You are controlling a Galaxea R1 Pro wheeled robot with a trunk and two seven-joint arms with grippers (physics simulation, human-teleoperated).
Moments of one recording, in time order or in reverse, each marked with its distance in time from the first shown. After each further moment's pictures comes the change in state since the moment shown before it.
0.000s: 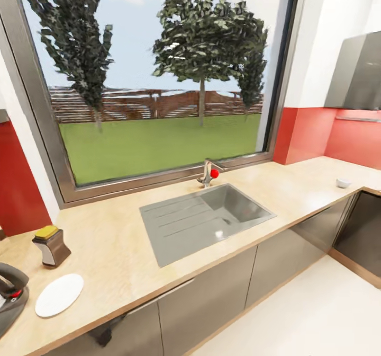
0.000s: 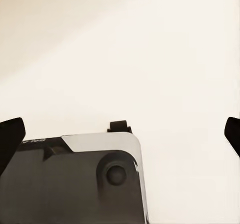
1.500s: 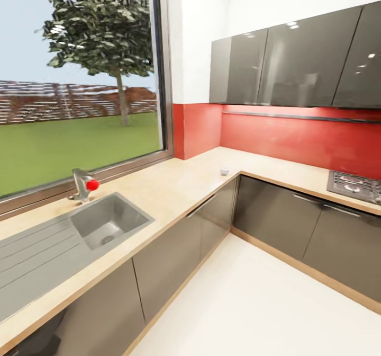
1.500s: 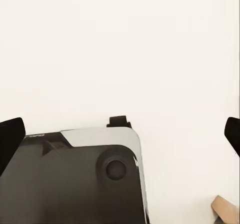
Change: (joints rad) left arm -0.001 0.012 -0.001 0.000 -0.002 0.006 0.008; right arm 0.000 0.001 -0.001 0.000 0.000 0.001 0.000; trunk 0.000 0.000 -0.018
